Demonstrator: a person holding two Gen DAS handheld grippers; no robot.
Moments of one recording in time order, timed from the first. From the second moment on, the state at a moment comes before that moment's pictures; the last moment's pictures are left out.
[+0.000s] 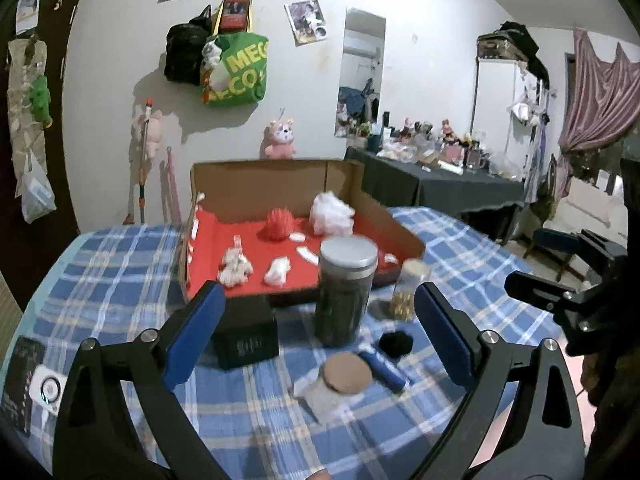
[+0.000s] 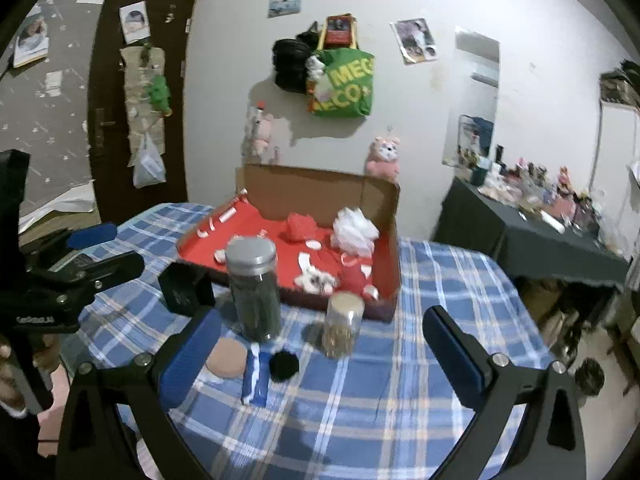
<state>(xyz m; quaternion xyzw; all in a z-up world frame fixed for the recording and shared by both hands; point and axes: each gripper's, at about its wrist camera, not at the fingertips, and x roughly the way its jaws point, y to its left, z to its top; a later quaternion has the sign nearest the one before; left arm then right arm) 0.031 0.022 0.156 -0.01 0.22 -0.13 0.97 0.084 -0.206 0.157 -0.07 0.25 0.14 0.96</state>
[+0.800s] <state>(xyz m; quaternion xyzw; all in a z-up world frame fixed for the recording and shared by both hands) 0.075 0.003 0.052 0.02 0.36 -0.18 0.92 0.137 -0.207 0.059 0.00 0.35 0.19 0.92</state>
